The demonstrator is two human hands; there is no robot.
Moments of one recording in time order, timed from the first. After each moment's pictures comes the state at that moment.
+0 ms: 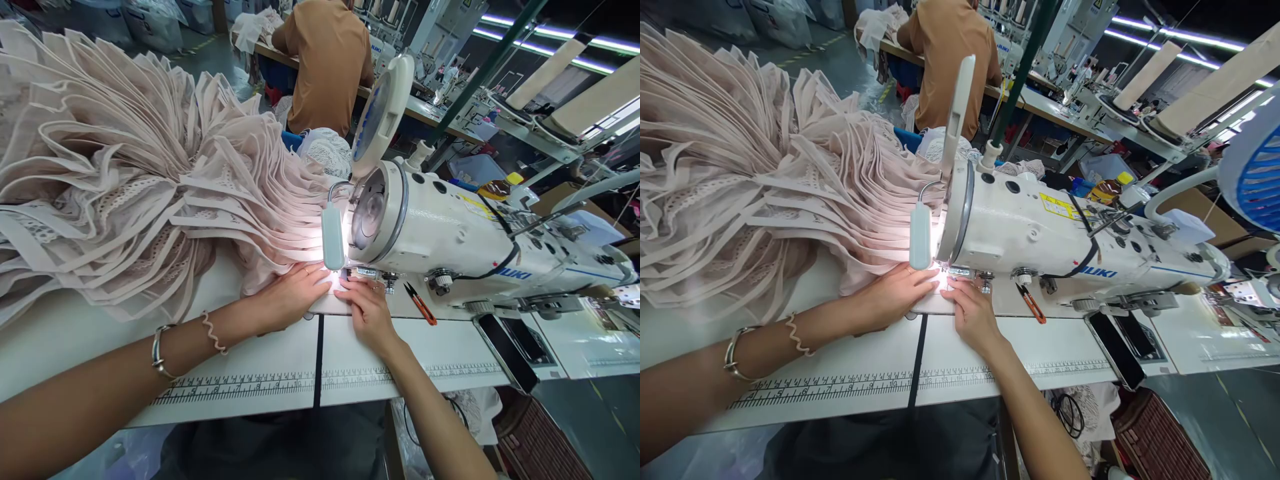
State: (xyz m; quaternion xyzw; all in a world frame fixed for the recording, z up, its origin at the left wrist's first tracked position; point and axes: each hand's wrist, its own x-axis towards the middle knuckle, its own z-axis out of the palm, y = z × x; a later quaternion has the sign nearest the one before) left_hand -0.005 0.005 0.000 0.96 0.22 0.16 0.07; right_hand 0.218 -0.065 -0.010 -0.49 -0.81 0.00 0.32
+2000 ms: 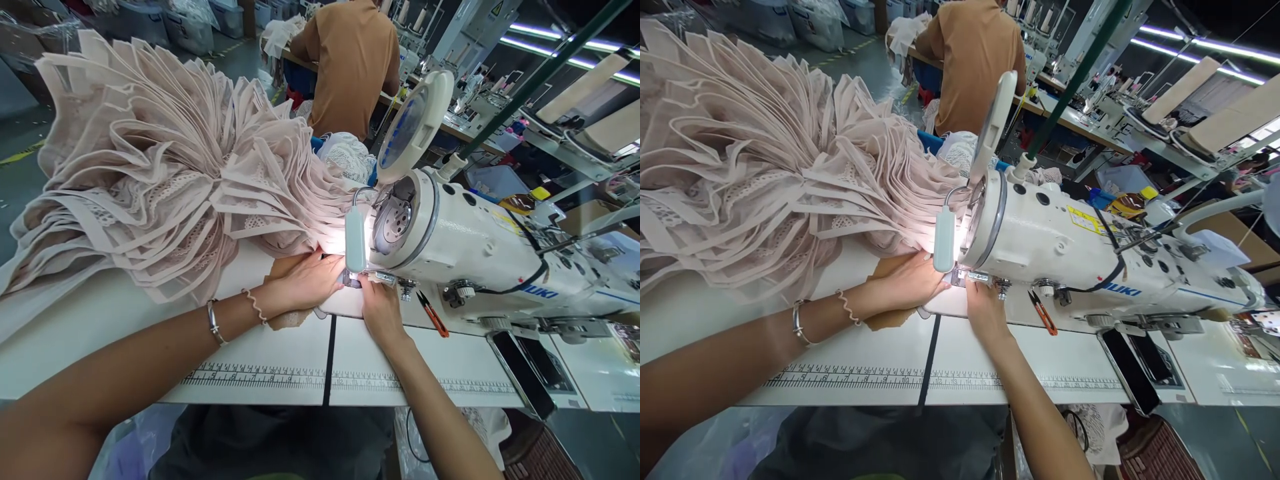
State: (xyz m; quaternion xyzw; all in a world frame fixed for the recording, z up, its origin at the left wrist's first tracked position) left_hand 0.013 0.025 -0.004 0.93 0.31 0.19 0.09; right_hand 0.212 -0.049 -0.009 -0.58 -0.79 -0.15 0.10
